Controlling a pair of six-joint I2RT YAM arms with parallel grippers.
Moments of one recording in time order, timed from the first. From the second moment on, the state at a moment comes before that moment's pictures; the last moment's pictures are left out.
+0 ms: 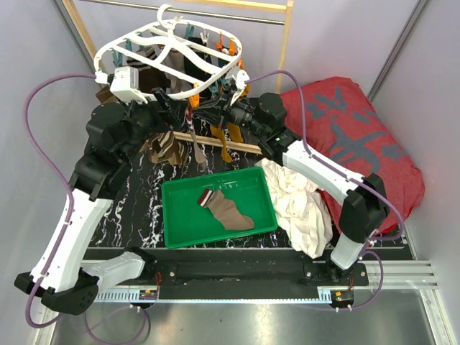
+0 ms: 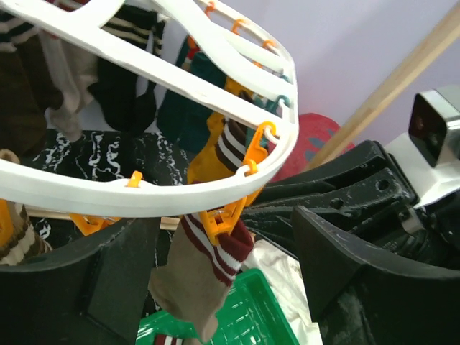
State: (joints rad) left arm -0.45 1.07 1.49 -0.45 -0.11 -0.39; right arm 0.71 1.74 1.53 0.49 -0.50 0.22
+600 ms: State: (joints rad) left arm -0.47 1.04 1.62 -0.58 -0.01 -0.40; right arm 0.98 1.65 1.55 0.28 0.18 -0.10
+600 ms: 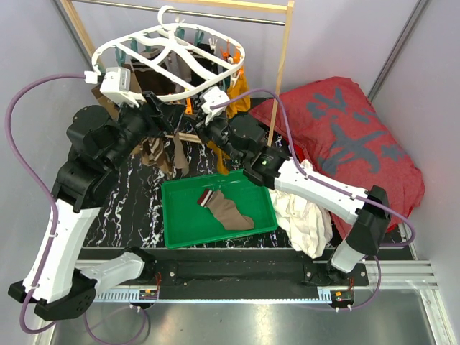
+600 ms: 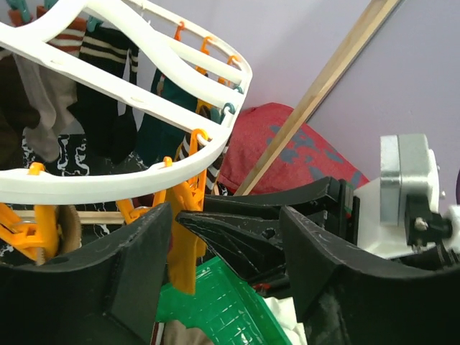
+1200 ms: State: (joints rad) left arm -0.47 1.10 1.51 -0.50 -0.17 -0.48; right arm 1.06 1.71 1.56 0.33 0.35 -0.23
